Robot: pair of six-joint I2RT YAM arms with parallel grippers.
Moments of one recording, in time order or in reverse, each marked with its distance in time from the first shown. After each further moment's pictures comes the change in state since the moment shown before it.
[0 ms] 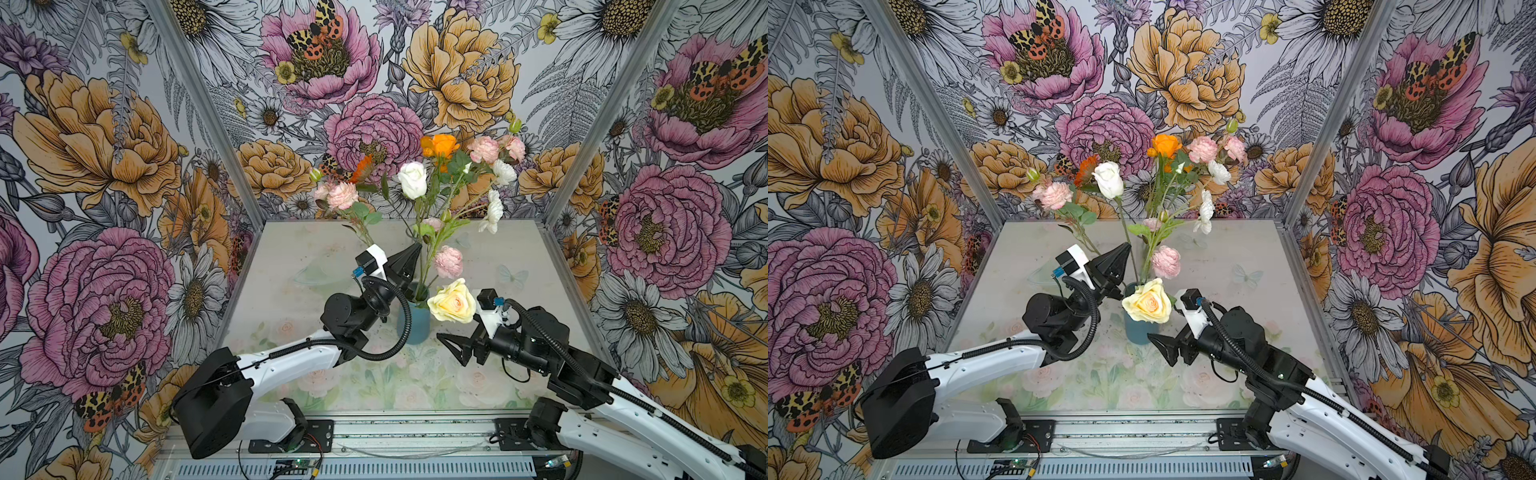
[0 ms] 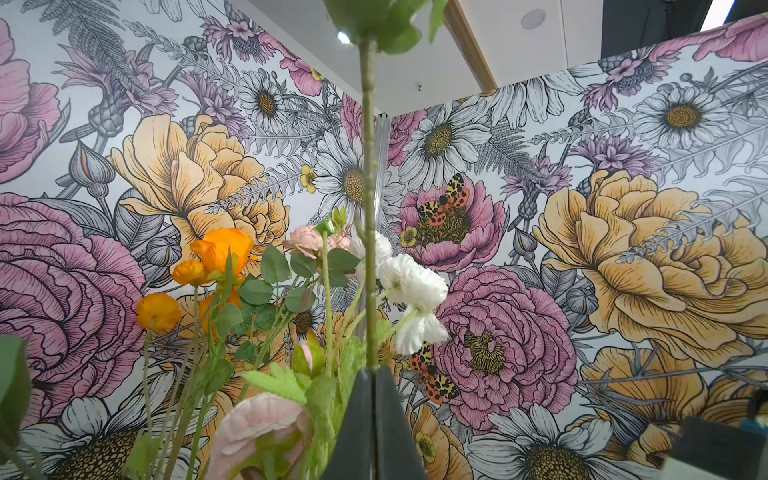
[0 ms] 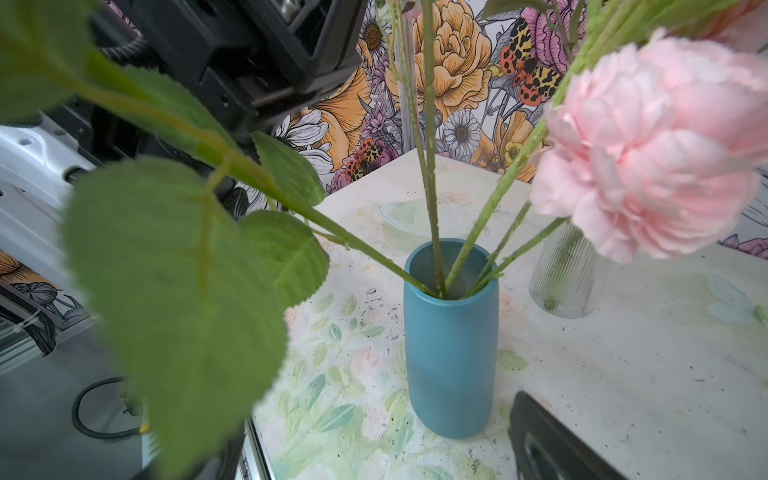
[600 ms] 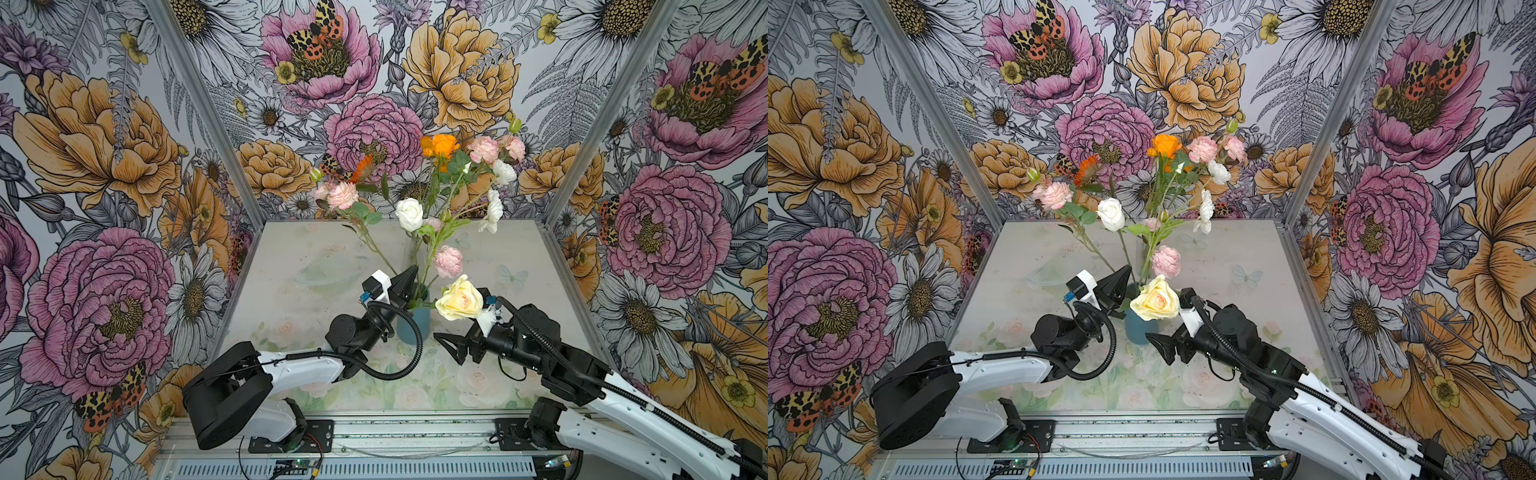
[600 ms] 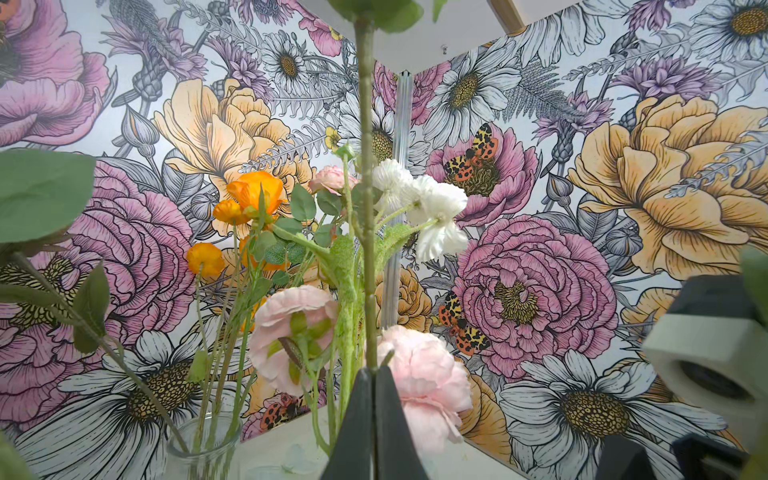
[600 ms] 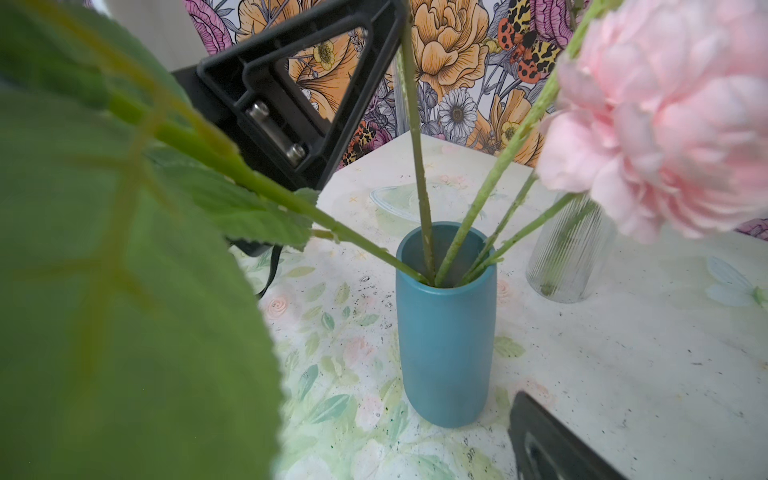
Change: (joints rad) left arm -0.043 0.063 -0.174 0.167 -0.136 0.099; right arm -0.007 0.034 -0.007 0.000 0.028 -0.001
